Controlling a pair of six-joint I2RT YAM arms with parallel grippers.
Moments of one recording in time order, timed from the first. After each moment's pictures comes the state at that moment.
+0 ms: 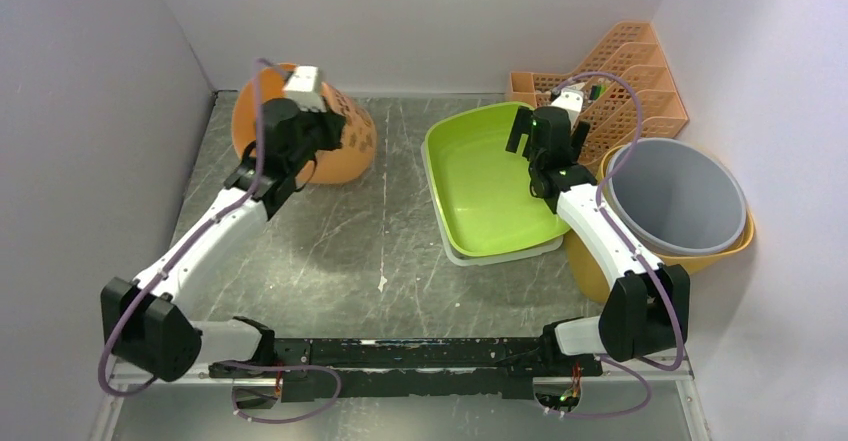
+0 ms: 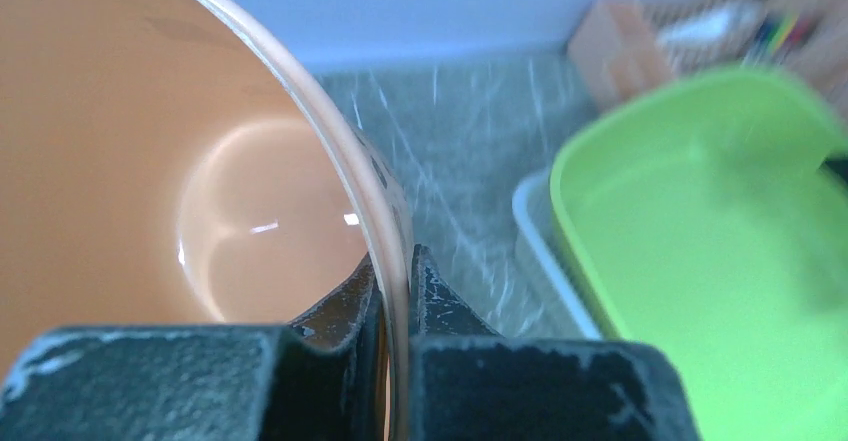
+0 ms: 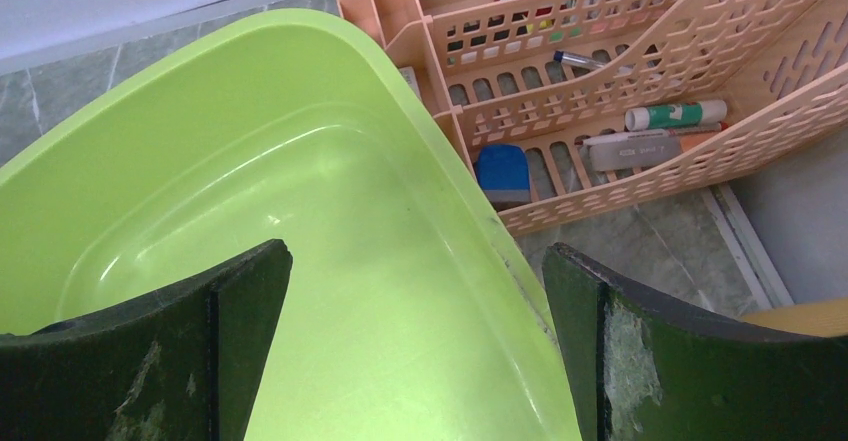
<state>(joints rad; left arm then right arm) -0.48 1.33 1.18 -0.11 -0.11 -0.17 0.23 1.36 1.07 -0.13 0.48 0.23</state>
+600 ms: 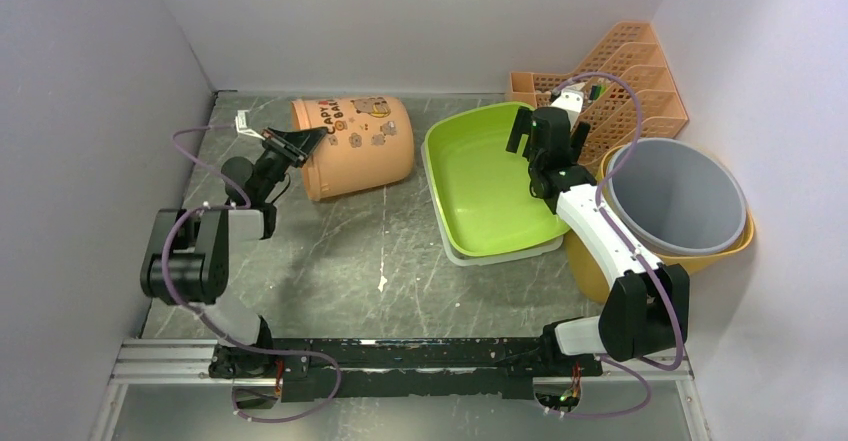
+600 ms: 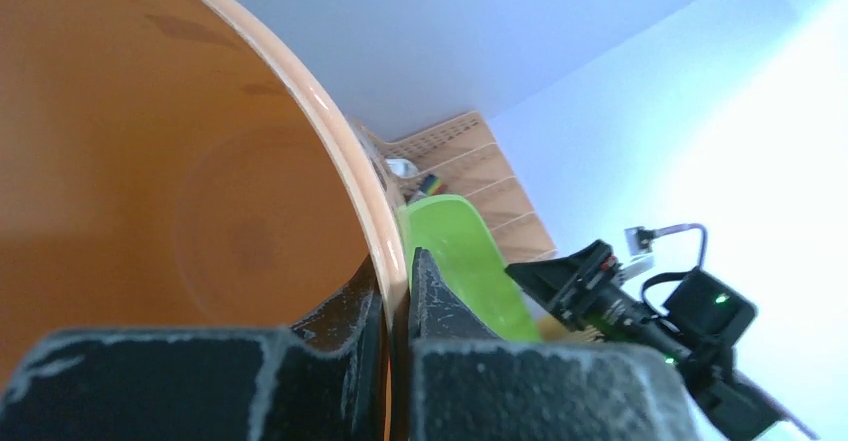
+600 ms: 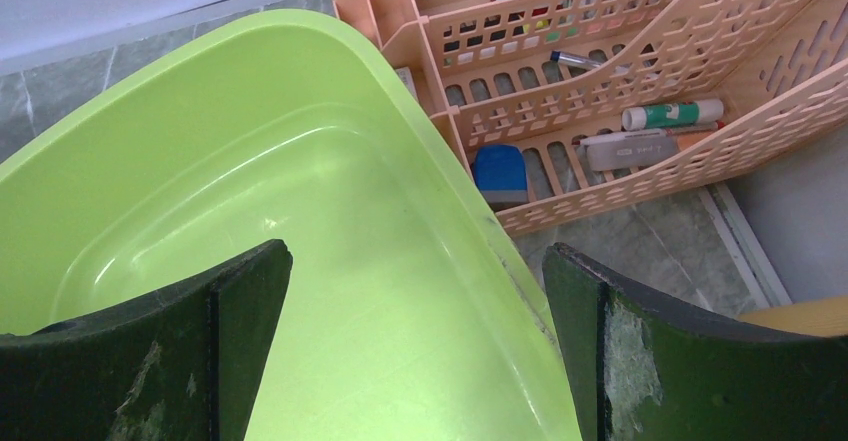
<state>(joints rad) -0.02 1.58 0.62 1.24 0.51 -1.12 0.23 1.36 1.06 -0.12 0.49 0.23</state>
